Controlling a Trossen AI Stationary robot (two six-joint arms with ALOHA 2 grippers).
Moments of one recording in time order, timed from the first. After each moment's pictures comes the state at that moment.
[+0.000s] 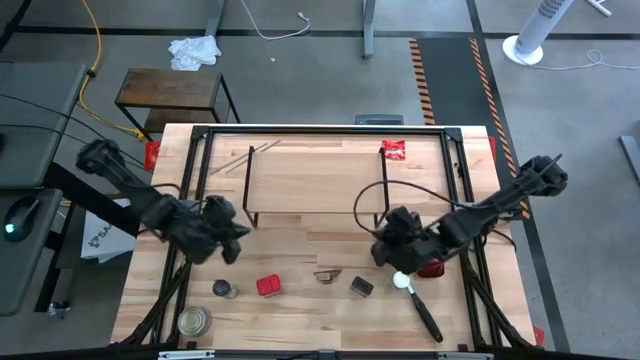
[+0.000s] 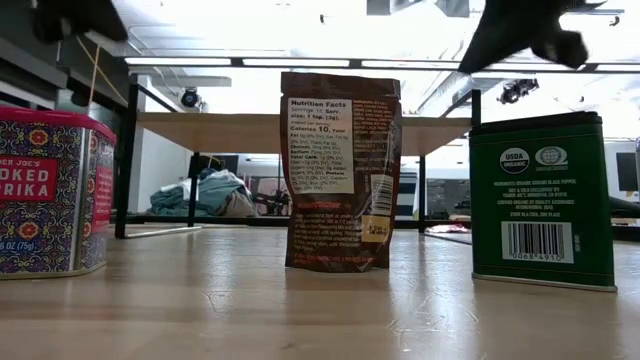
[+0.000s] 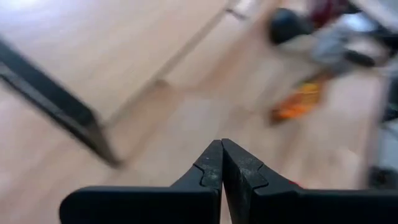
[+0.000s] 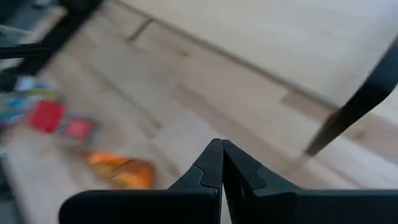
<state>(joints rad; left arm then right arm) -0.67 1.01 0.95 -0.93 -0.64 -1.18 0.53 1.37 1.05 -0.72 0.64 1.30</state>
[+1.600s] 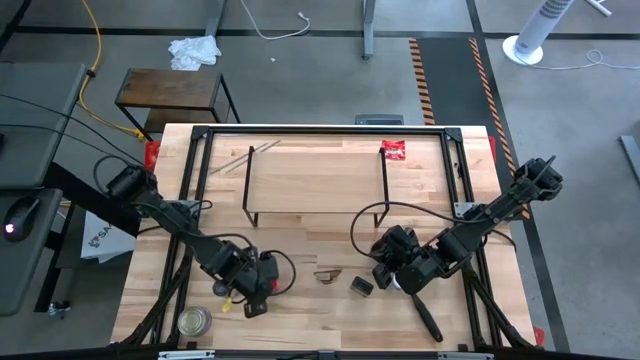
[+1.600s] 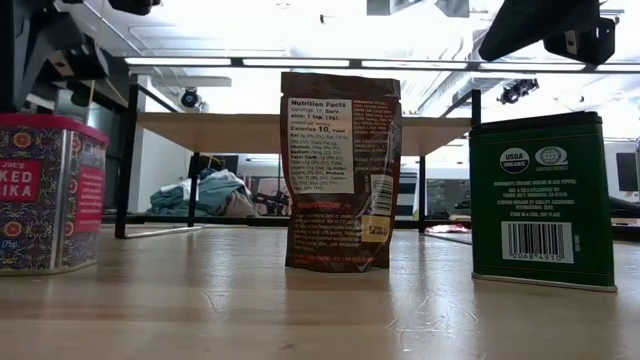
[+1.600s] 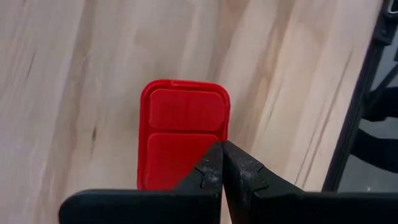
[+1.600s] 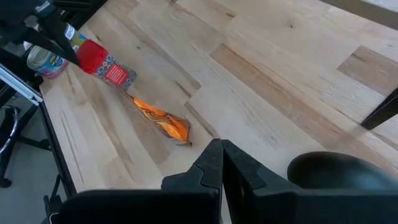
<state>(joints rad) -0.63 1.61 1.13 -0.79 -0.07 -0.92 0.62 1.43 1.05 -0.62 0.59 1.27</state>
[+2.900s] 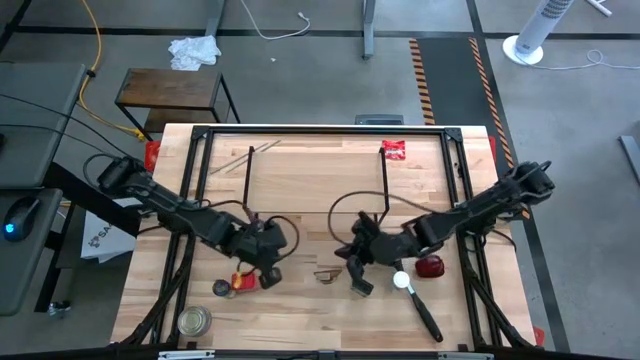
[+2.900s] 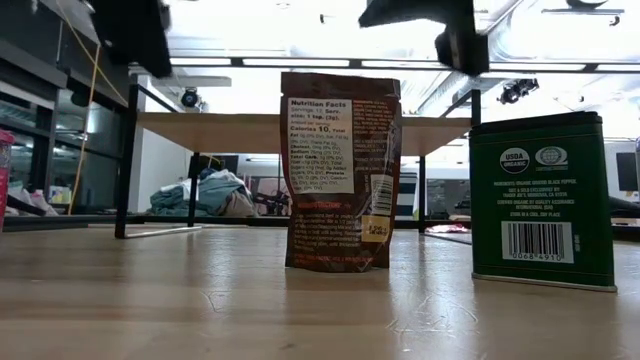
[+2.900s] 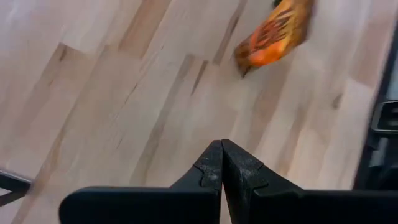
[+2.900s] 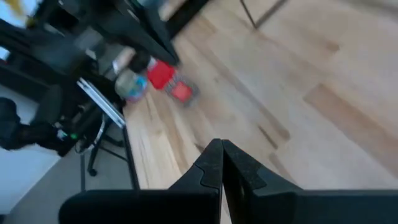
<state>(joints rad) -0.46 1.48 1.12 -0.74 -0.22 -0.84 0.42 1.52 1.05 -0.12 0.36 0.98</state>
